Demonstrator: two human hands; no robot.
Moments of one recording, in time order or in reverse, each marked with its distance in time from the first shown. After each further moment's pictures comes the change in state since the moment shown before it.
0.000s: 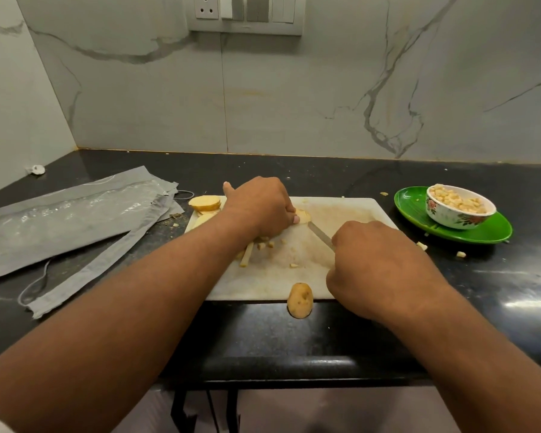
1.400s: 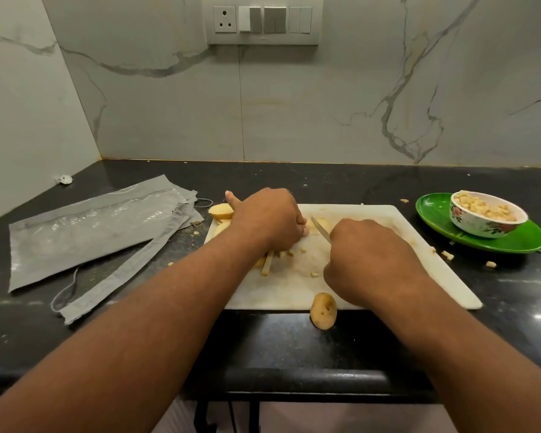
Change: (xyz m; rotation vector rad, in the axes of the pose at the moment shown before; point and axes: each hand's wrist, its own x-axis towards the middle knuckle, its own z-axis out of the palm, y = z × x) left_hand -0.014 -0.013 -0.005 0.075 -0.005 -0.028; right_hand 0.028 -0.018 0.016 0.022 0.066 -0.047
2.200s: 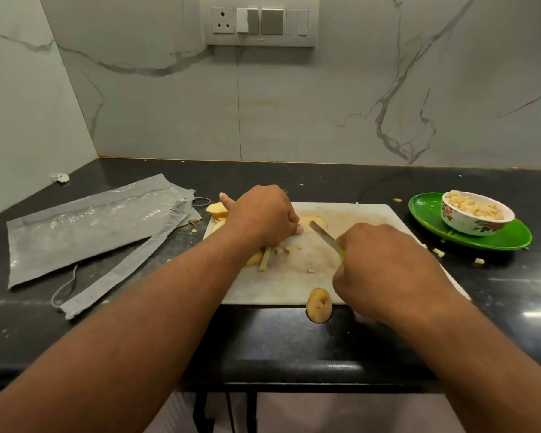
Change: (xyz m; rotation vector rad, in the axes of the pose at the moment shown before) left_hand -0.004 -0.005 -0.004 -0.130 0.015 -0.027; right_hand -0.024 0.007 -0.013 0.018 -0.009 0.041
